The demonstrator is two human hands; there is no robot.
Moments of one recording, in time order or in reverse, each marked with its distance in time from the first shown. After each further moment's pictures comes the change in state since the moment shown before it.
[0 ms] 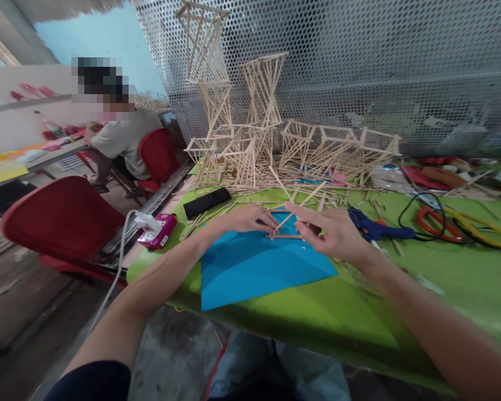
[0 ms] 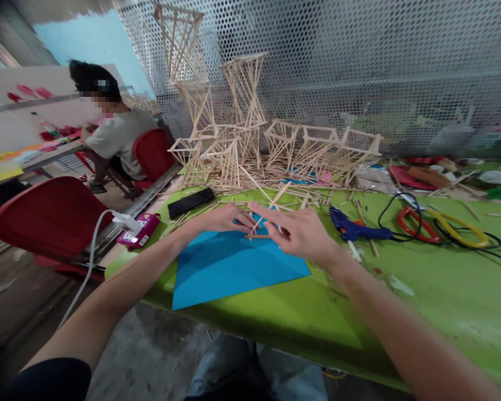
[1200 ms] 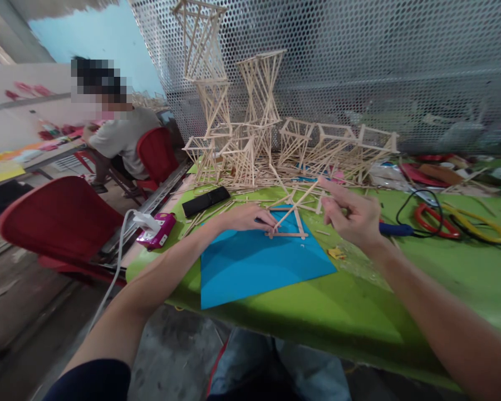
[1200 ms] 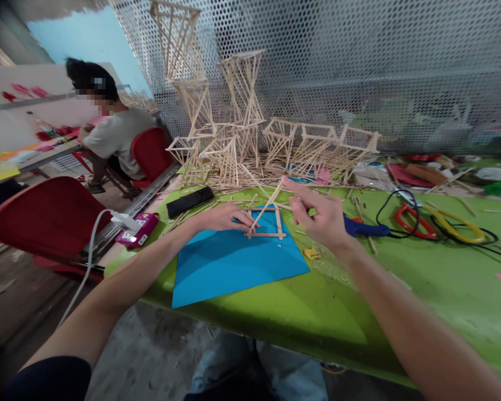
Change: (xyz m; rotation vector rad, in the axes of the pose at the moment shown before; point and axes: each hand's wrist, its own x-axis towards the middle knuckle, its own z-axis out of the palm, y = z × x) left_hand 0.000 0.004 -0.002 0.045 -0.044 0.045; right_hand -0.008 0.026 -0.010 0.146 0.343 0.261
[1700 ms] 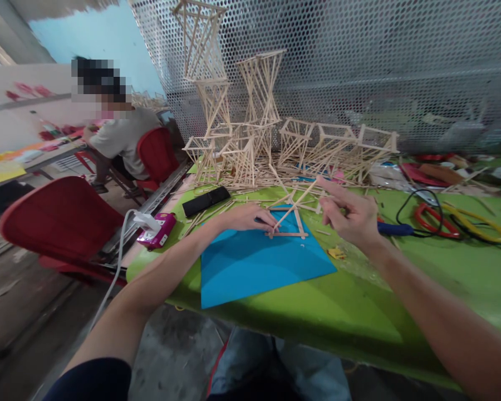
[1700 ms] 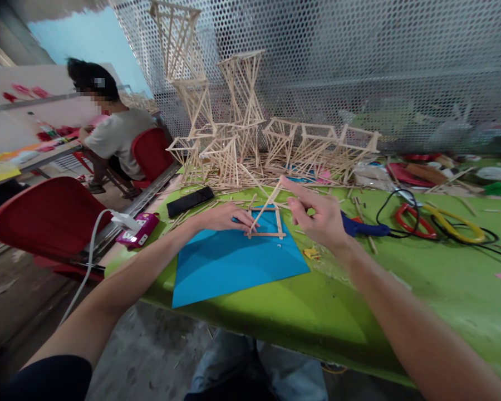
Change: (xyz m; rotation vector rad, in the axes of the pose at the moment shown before) left_hand -0.001 -0.002 0.001 -0.008 0.027 -0.026; right_hand 0.002 -0.006 0.001 0.073 -0.040 0.054
